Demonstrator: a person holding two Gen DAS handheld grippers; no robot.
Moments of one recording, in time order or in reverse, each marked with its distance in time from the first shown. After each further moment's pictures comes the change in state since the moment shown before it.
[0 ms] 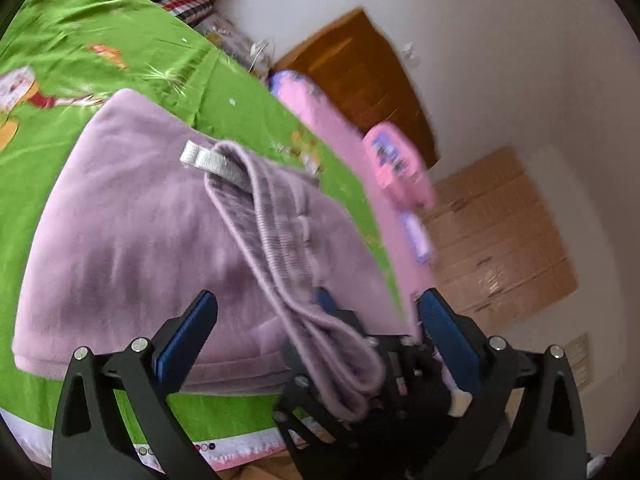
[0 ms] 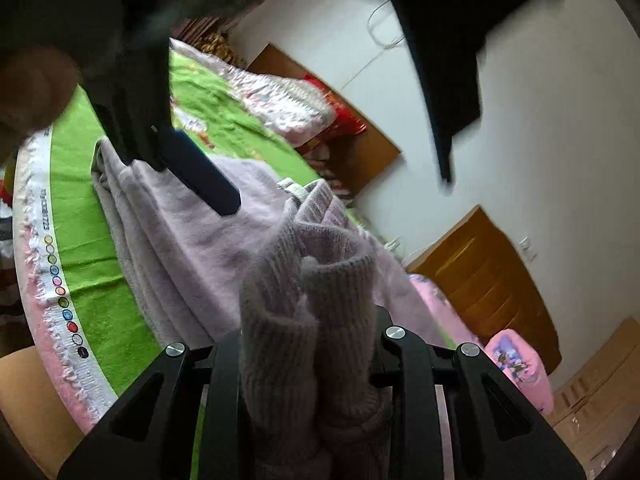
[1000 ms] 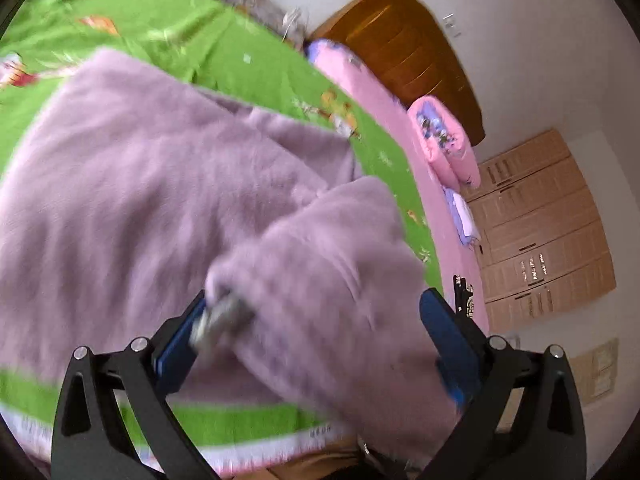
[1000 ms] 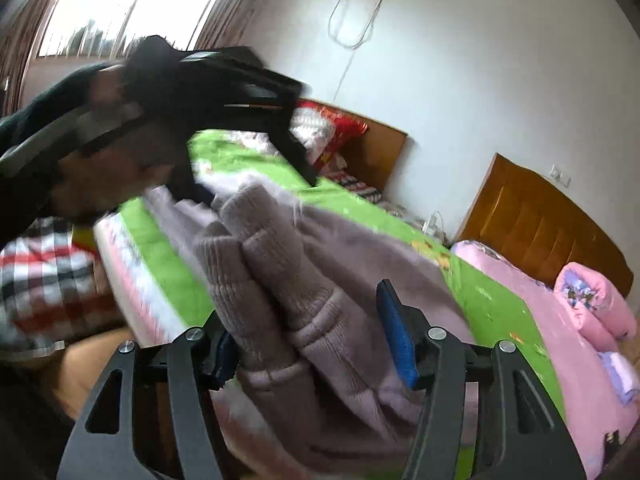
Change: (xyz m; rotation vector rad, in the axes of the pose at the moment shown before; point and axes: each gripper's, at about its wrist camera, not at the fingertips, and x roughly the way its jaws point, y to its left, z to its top) left arm 0.052 -0.022 -0.018 -0.029 0.057 0.148; right arm -0.061 -0.093 -0.084 0.340 -0.080 0.229
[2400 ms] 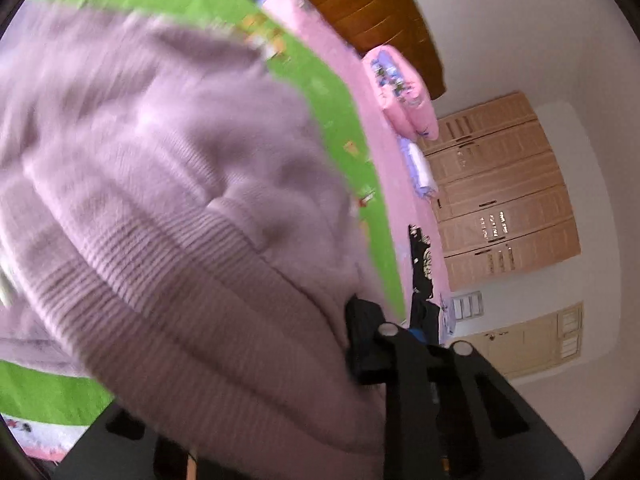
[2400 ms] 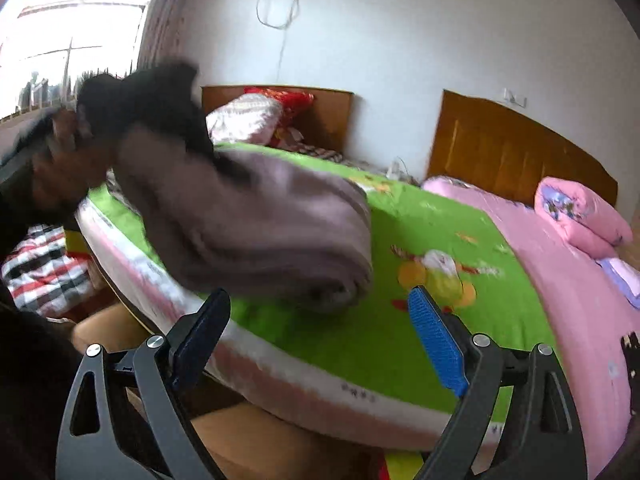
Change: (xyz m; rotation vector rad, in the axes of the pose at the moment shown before) left arm 0.066 -0.077 -0.022 0.047 0.169 -0.181; right arm -0.082 -0.083 -0.089 0.249 0.111 -0.061
